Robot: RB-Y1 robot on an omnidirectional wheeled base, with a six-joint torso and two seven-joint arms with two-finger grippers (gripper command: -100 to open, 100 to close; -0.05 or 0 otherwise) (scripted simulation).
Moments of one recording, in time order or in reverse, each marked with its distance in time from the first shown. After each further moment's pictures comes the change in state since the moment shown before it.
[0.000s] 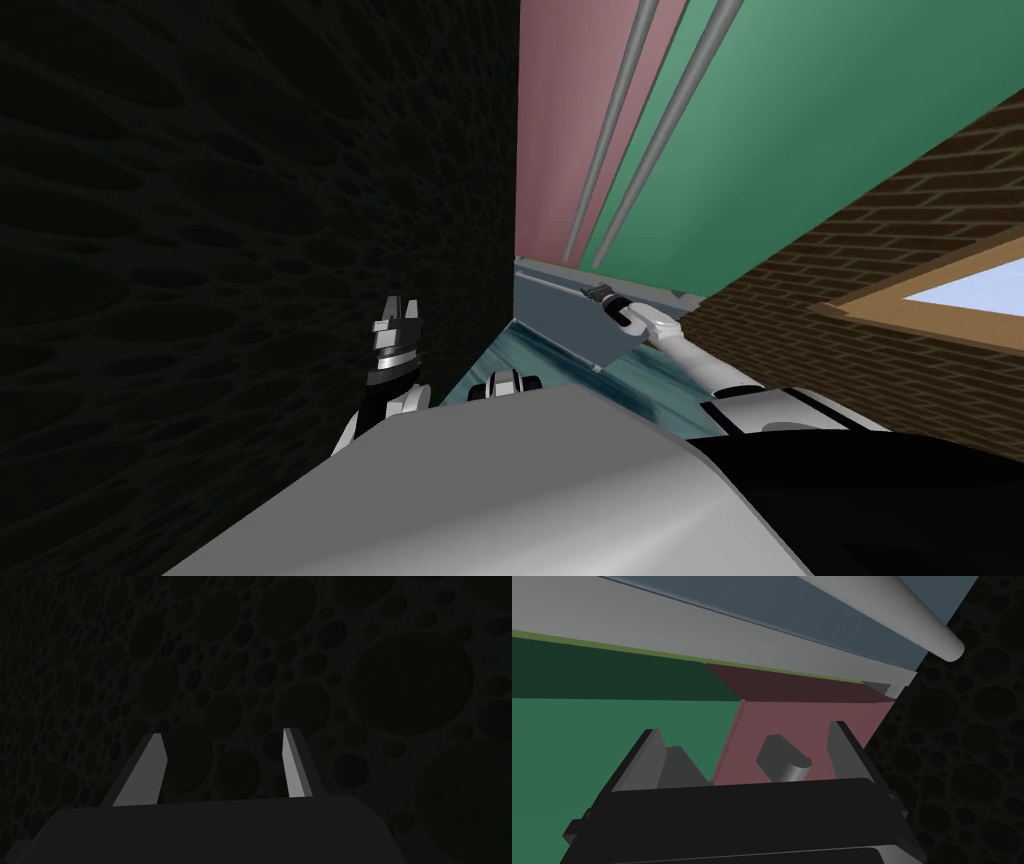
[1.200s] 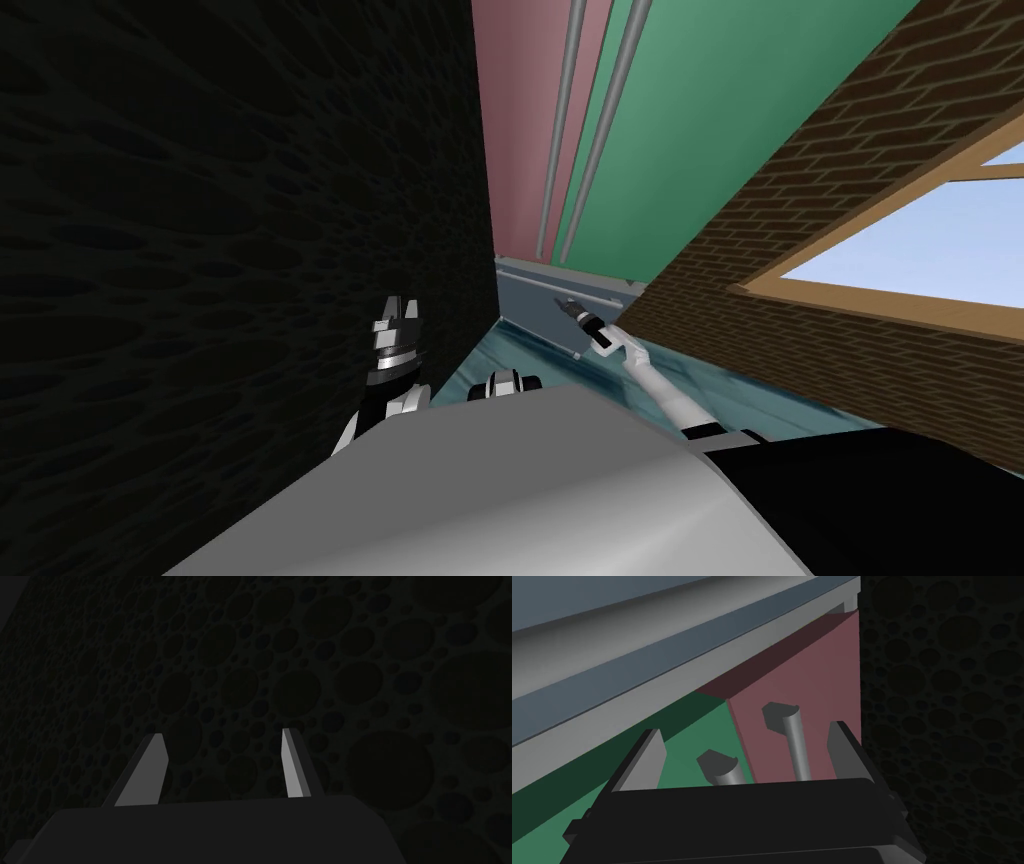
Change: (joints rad) left arm 0.000 0.000 0.000 0.000 0.000 0.000 0.000; right arm 0.147 0.313 0.002 -0.235 -0.216 -0.171 -0.045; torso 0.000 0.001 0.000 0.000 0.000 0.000
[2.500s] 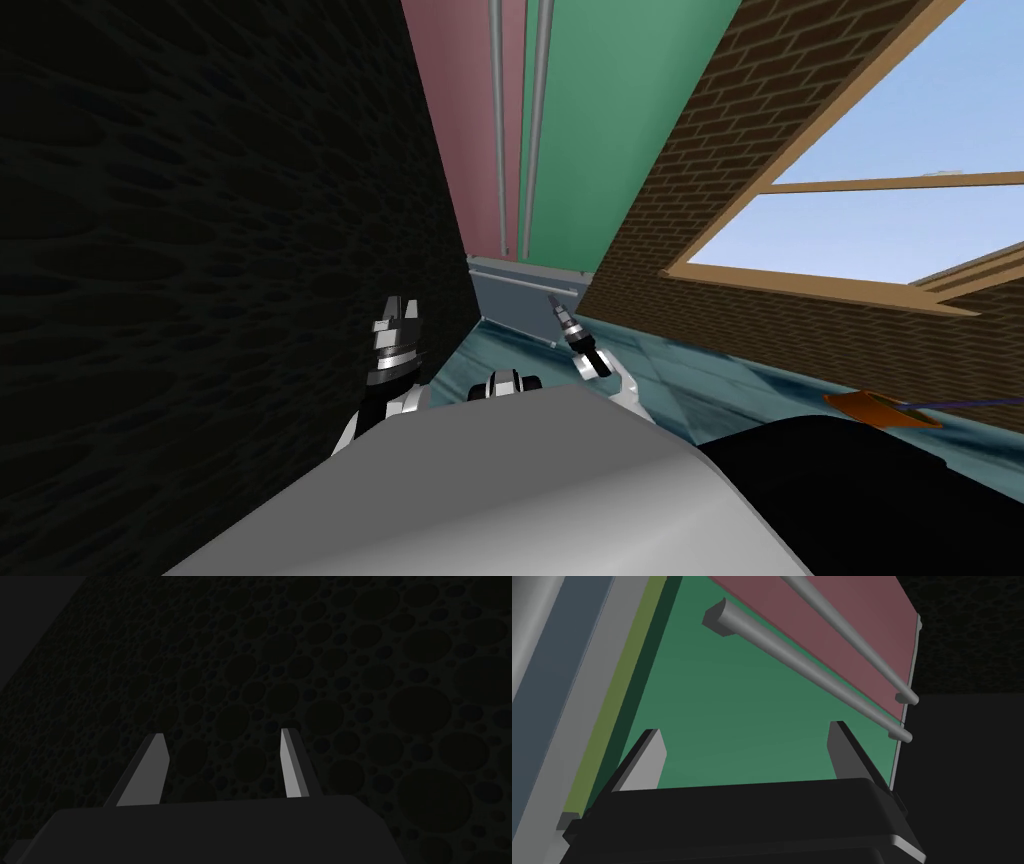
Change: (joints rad) left arm 0.000 0.000 0.000 0.000 0.000 0.000 0.000; right arm 0.223 0.328 0.012 -0.347 -0.307 -0.194 -0.075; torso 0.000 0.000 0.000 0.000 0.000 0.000
